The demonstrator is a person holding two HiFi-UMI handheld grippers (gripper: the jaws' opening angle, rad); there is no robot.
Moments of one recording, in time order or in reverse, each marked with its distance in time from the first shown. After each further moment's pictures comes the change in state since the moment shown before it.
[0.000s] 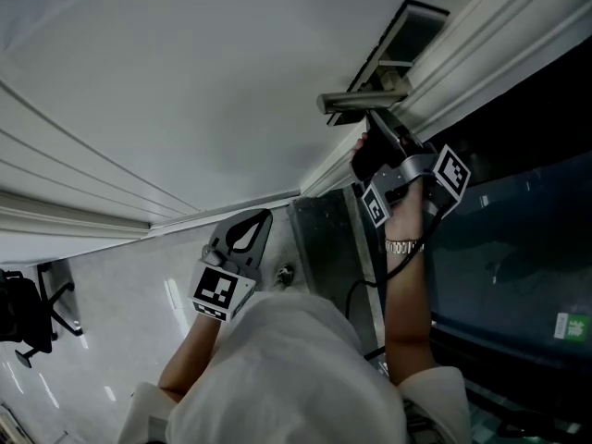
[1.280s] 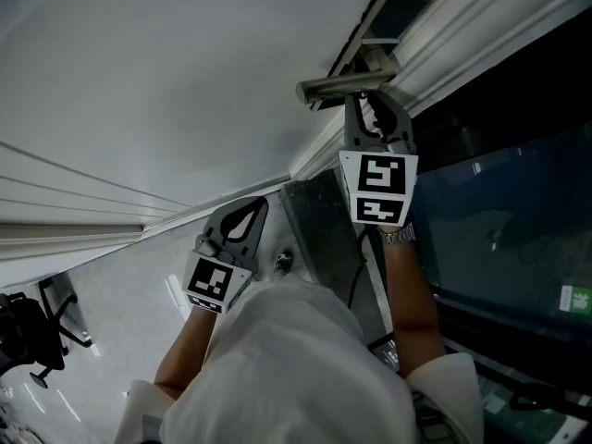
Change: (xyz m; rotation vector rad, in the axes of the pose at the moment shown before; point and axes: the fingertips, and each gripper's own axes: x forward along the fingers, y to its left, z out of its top) left arm 0.019 0.002 0.000 0.010 0.022 -0.091; right arm 0.008 0.015 -0.019 -1.852 0.027 -0.550
